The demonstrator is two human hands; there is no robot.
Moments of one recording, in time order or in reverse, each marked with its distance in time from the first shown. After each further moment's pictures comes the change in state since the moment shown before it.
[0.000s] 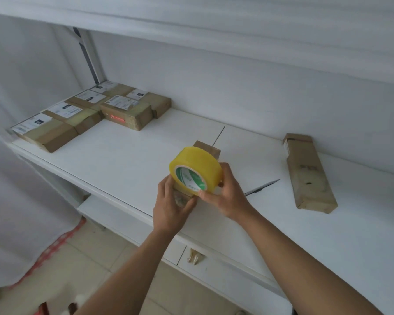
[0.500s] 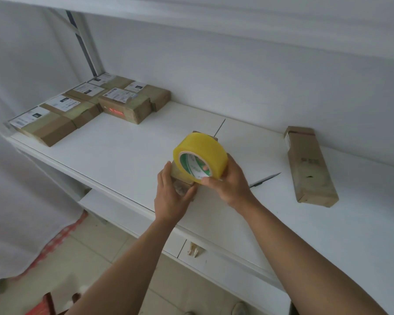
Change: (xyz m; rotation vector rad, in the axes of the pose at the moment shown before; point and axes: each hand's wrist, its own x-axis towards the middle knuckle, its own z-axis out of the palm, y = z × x) left_hand 0.008 0.006 0.008 -0.003 0.040 -0.114; right_hand 0.009 0.004 -0.003 0.066 0.089 0.048
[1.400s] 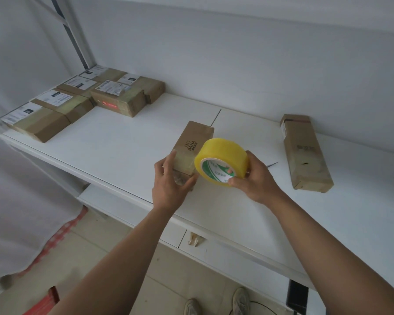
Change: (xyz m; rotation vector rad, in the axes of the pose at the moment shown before) left_hand 0.006 -0.002 0.001 0.037 -0.029 0.069; right_hand -0.026 -0.002 -0.060 -0.183 -0.068 0.080
